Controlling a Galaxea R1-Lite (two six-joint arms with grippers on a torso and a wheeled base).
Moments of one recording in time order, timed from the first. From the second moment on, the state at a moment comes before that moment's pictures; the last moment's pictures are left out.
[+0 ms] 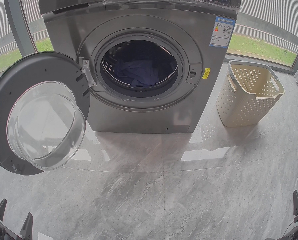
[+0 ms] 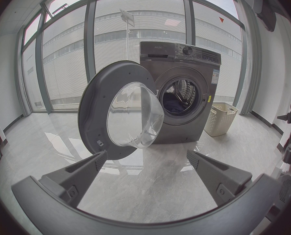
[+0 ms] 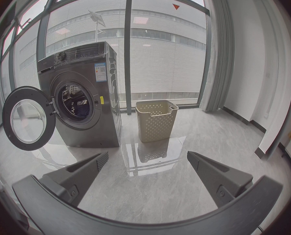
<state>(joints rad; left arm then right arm) 0.00 0.02 -0.02 0.00 -0.01 0.01 0.03 0.08 -0.02 -0.06 -0.23 0.05</state>
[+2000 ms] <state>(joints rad) 0.00 0.01 -0.02 0.00 -0.01 0.01 0.00 0.01 -0.02 0.00 -0.01 0.01</state>
